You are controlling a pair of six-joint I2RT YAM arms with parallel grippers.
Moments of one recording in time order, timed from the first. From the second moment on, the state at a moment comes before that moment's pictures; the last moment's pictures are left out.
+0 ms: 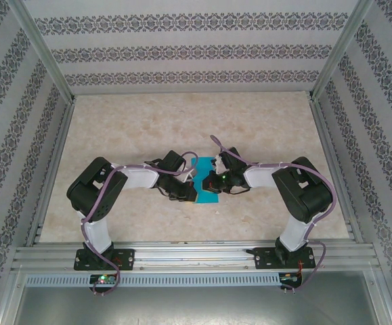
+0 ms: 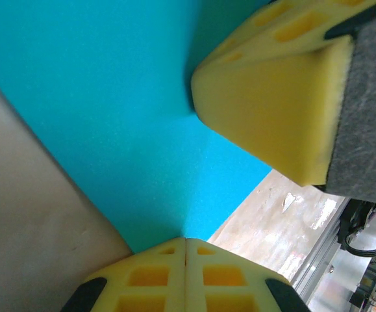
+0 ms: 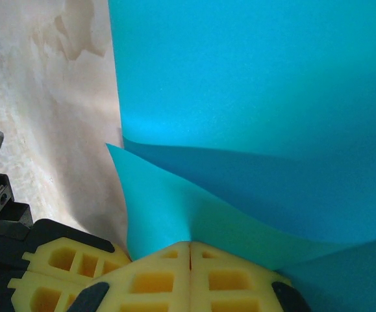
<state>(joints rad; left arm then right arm) -0.61 1.84 0.91 -0.24 0.69 -0.49 0.52 1.76 0.77 -0.04 -0.61 0.73</state>
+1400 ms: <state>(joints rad) -0.61 1.85 0.94 -0.27 0.68 -0.50 0.59 1.73 0.78 -0.10 -0.51 0.60</state>
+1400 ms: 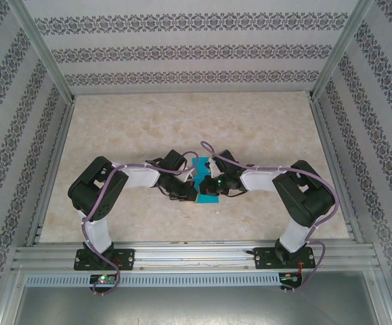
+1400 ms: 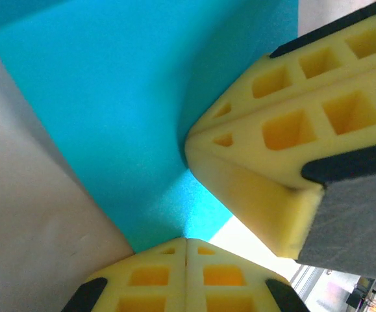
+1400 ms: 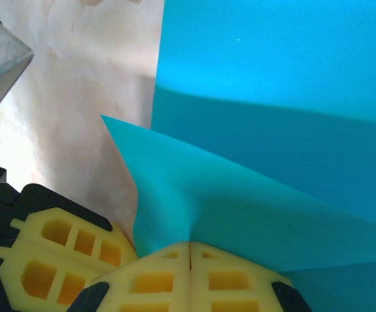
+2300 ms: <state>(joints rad) -0.61 1.86 0.94 -0.27 0.67 -0.51 0.36 1.75 0.84 -0.20 -0.51 0.49</state>
